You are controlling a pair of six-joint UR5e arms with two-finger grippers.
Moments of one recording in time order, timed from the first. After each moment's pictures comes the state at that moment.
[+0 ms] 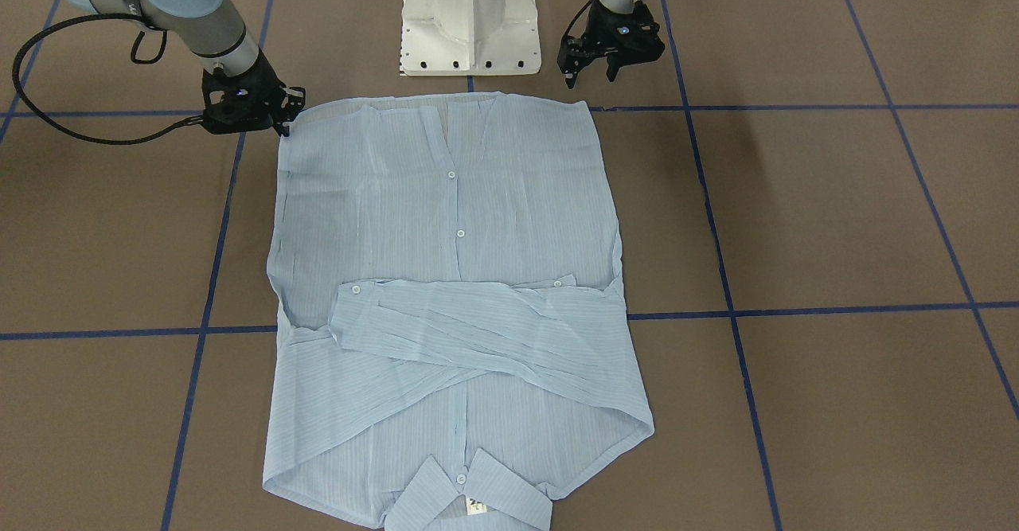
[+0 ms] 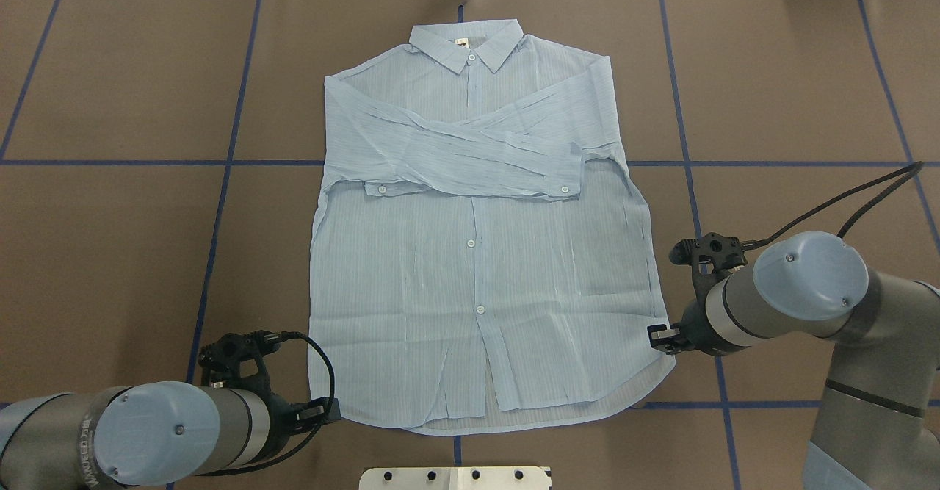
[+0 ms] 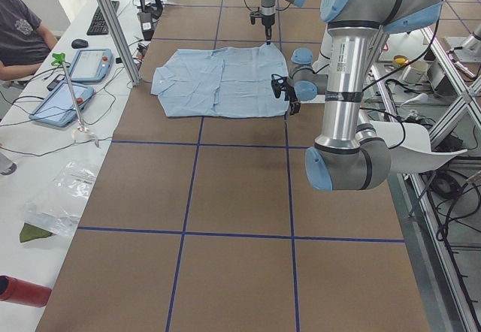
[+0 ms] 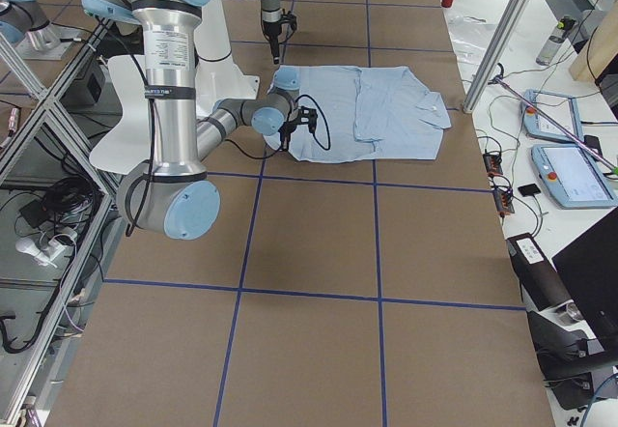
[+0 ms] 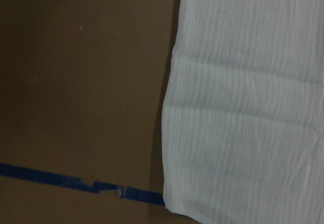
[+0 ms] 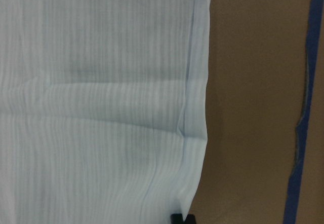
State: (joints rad) left arm -0.13 -1.72 -2.12 -1.75 -1.64 -1.75; right arm 0.45 -1.54 2.06 -1.34 1.96 1.19
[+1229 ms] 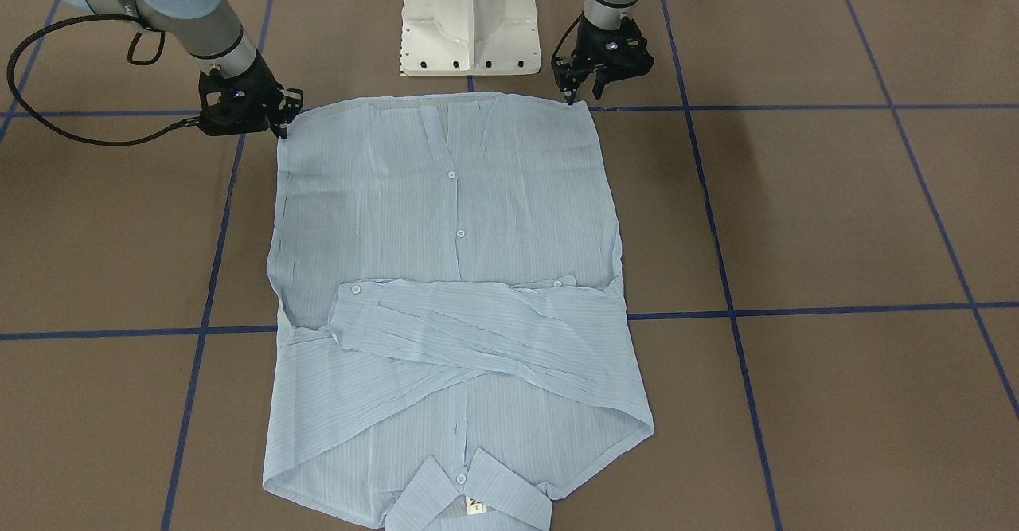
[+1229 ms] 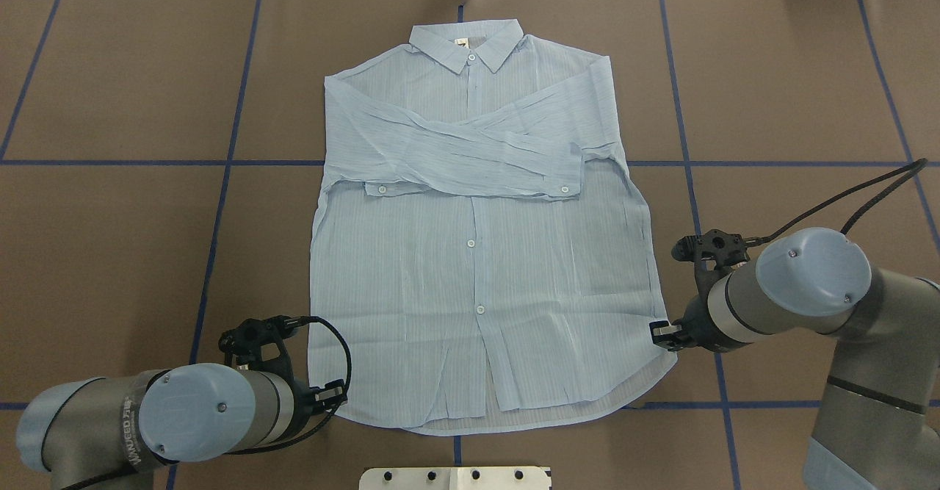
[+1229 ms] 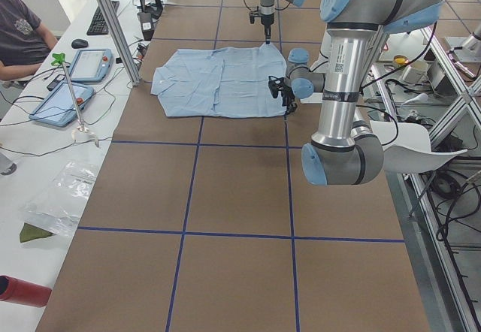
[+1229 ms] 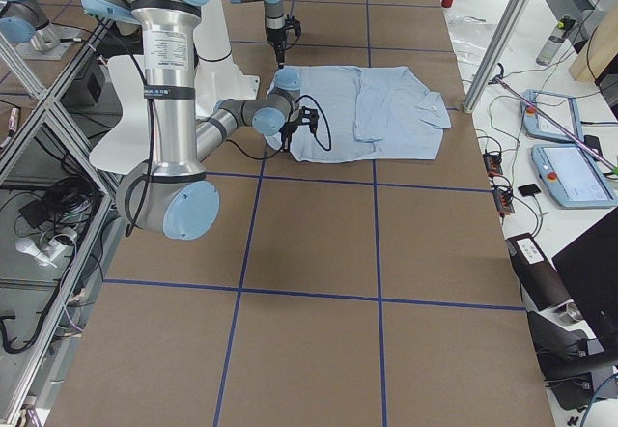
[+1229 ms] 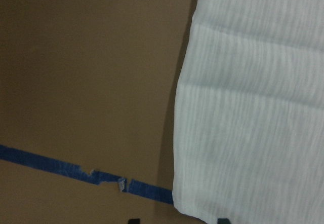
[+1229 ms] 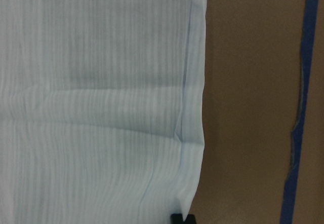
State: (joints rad) left arm -0.17 -1.79 -2.05 -1.72 -1.64 -1.75; right arm 0.46 -1.54 2.06 -1.34 1.96 1.19
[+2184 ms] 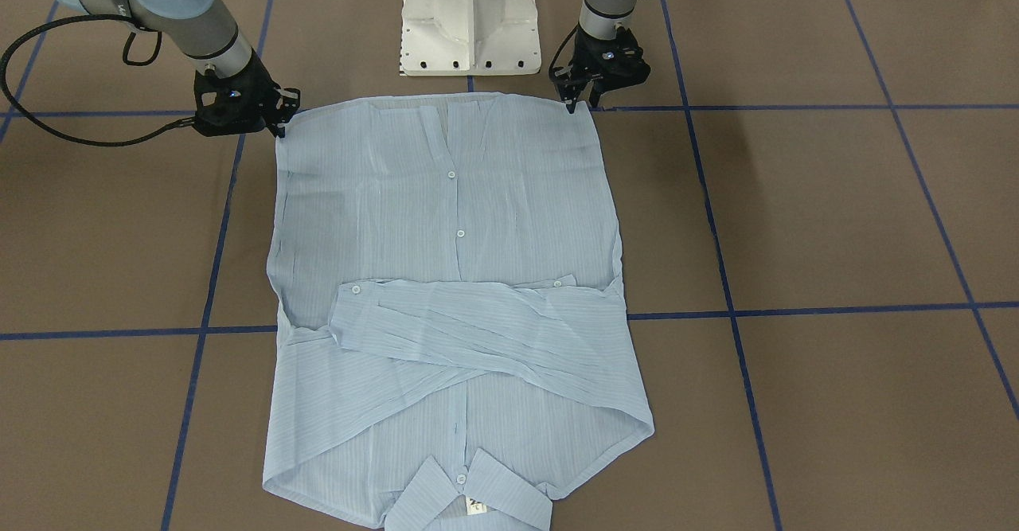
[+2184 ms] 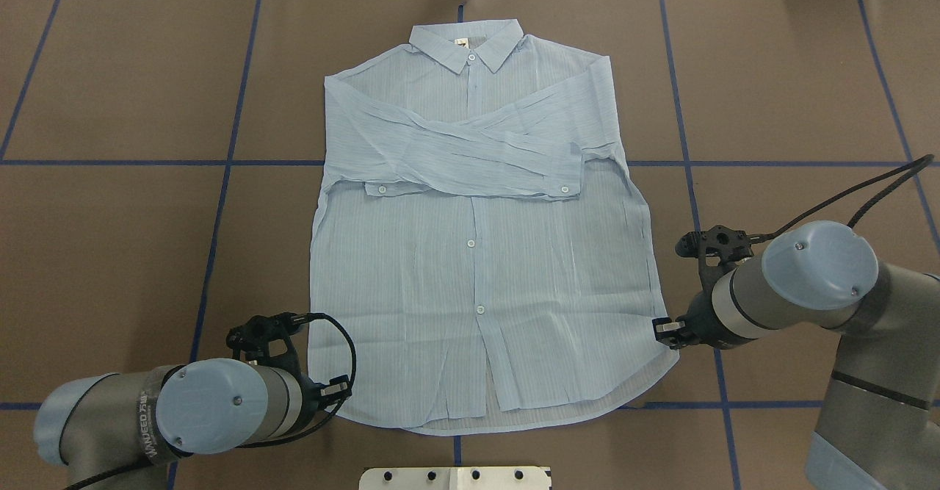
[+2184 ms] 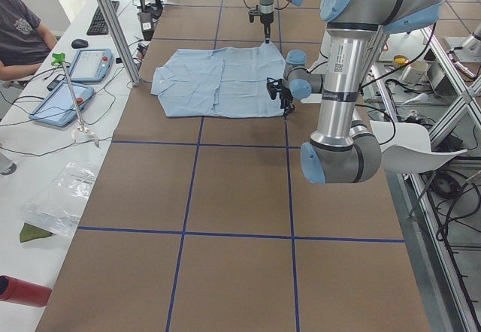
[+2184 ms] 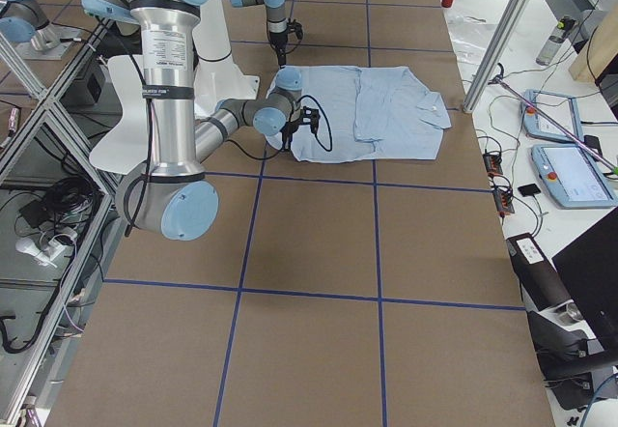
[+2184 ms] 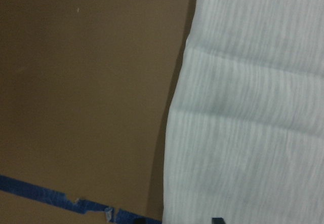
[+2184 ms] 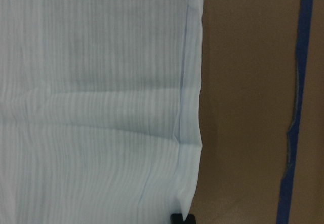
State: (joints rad) left arm -0.17 -1.81 -2.02 -1.72 -1.64 -1.75; right arm 0.47 -1.55 2.06 -1.34 1.98 1.19
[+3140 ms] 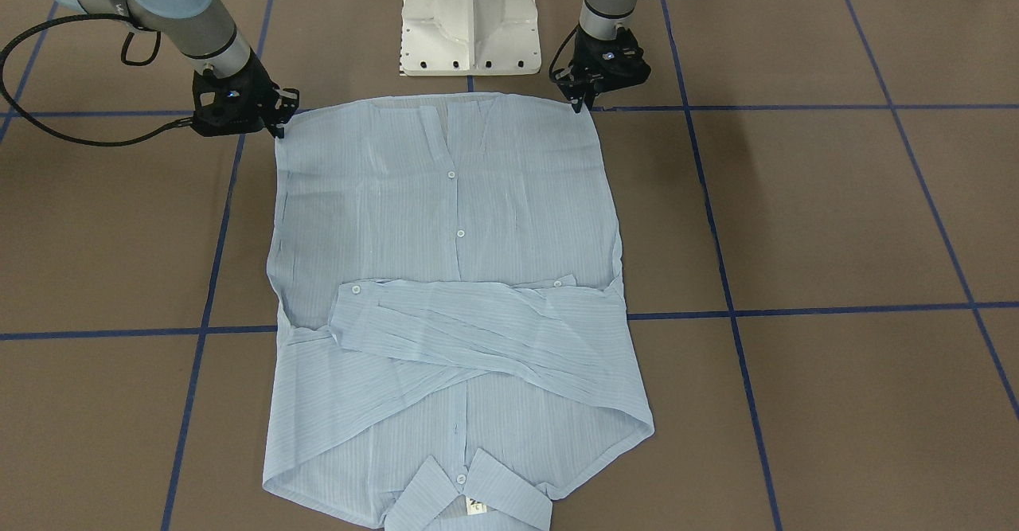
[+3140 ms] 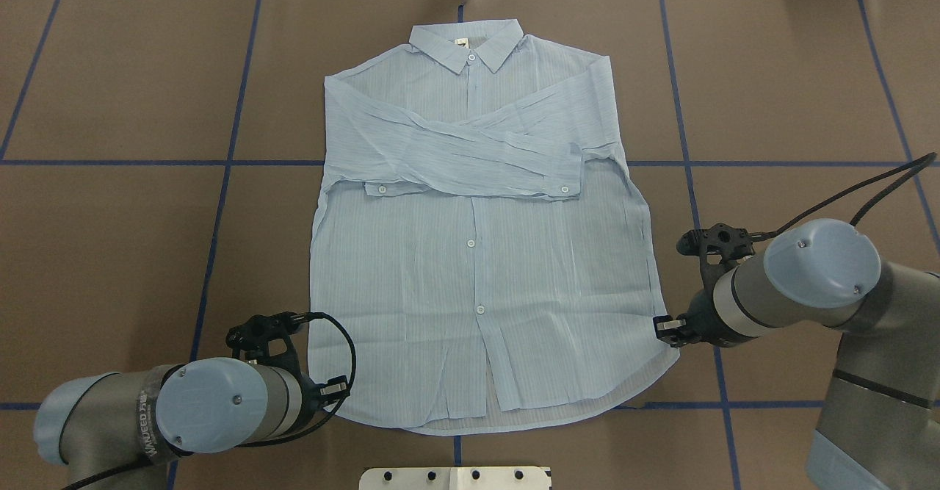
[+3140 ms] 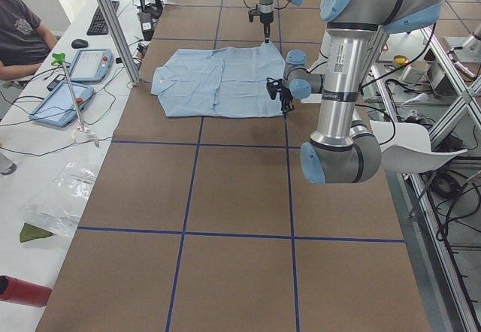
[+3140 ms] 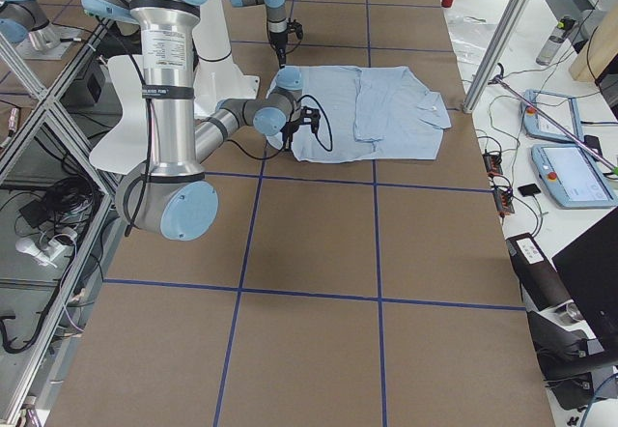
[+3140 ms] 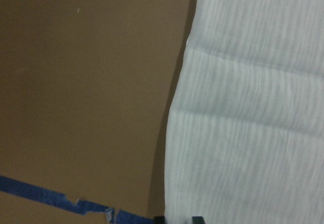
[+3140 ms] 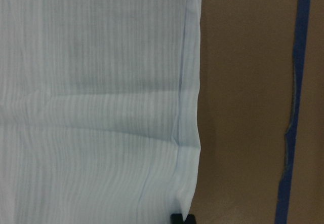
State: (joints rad) left arm -0.17 -1.81 -2.02 -1.72 -1.64 -1.75; right arm 0.48 -1.55 2.06 -1.34 1.98 1.19
